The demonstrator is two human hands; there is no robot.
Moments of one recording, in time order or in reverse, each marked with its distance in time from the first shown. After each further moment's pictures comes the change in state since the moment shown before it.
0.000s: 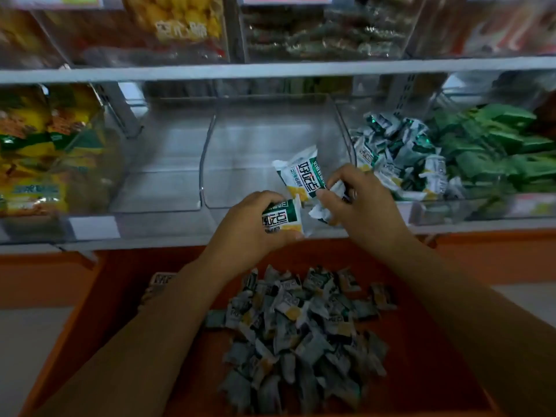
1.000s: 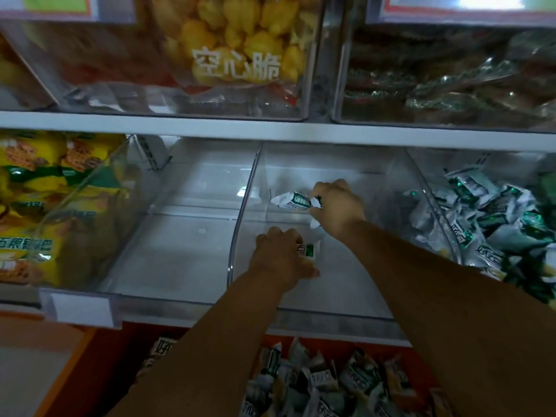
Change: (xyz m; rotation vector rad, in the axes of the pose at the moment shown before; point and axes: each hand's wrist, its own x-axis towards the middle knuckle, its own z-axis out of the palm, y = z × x) left_hand 0.150 -0.092 0.012 0.364 -0.190 -0.371; right_hand 0.218 0.057 0.144 -0.510 -0.225 -0.016
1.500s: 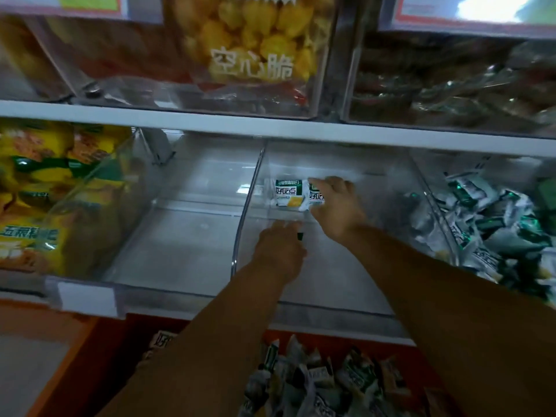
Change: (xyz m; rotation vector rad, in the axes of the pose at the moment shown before) left_hand 0.011 -0.003 0.003 -0.073 0.024 0.033; right_hand -0.015 -0.004 -0.003 0.083 0.033 0.000
